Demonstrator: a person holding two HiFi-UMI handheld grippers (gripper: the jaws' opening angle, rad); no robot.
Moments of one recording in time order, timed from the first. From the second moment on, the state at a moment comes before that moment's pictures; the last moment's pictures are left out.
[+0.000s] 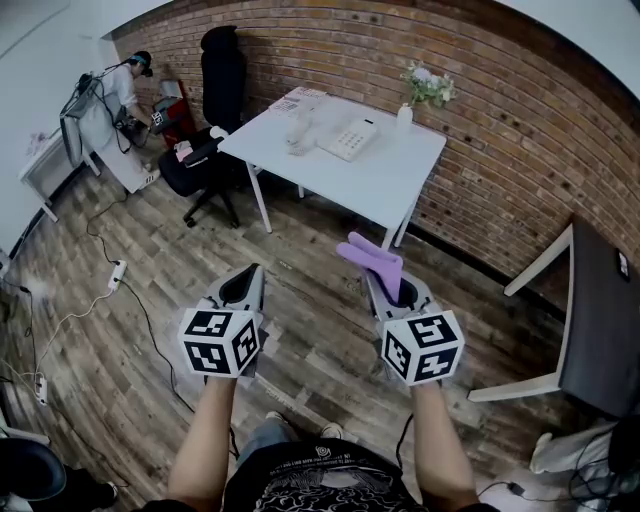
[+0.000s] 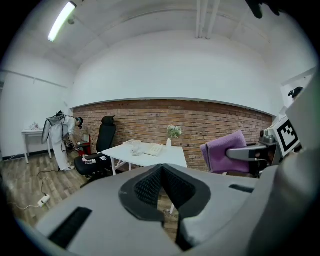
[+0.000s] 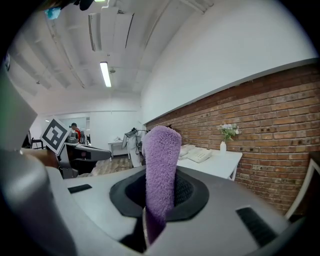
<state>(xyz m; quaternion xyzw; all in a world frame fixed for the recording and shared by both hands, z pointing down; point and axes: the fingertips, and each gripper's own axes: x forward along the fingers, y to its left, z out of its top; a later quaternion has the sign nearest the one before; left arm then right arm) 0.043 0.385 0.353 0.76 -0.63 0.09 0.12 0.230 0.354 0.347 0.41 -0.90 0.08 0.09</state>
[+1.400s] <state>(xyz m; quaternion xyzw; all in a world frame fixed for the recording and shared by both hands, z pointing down) -0.073 0.071 0.384 0.85 -0.50 0.11 0.16 0.096 0.087 0.369 0.51 -0.84 0.13 0.11</state>
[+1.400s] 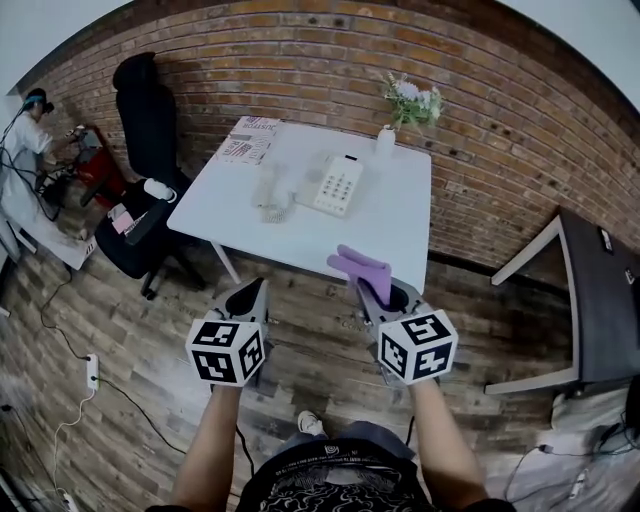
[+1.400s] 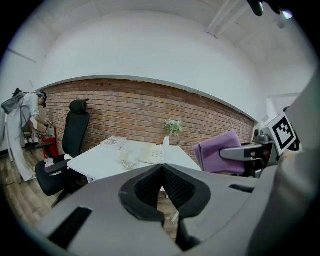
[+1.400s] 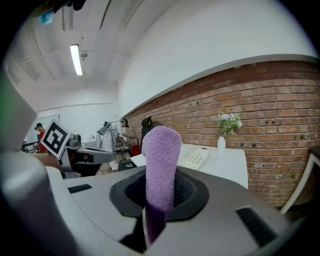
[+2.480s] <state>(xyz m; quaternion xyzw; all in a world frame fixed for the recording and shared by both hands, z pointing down) -0.037 -0.136 0.400 0.86 -0.46 0.13 0.15 0.145 -0.124 0.387 0.55 -0.82 0.15 0.09</state>
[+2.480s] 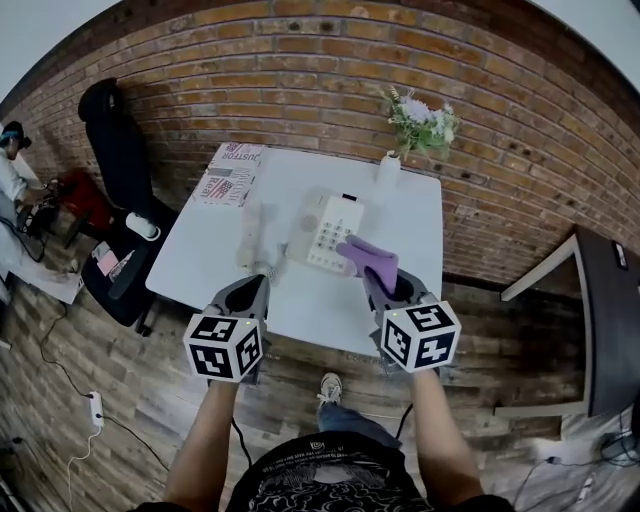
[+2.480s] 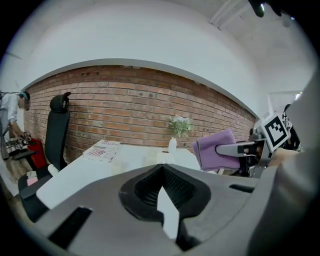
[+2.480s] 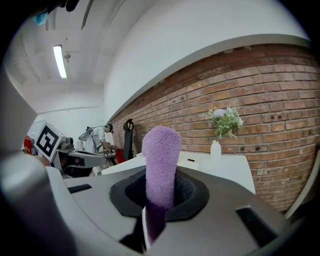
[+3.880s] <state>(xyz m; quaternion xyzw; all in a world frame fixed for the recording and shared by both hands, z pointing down) 0.014 -0.306 0.457 0.87 -0.41 0.17 0.19 0.232 -0.344 0.514 0.62 -0.71 0.31 0.07</state>
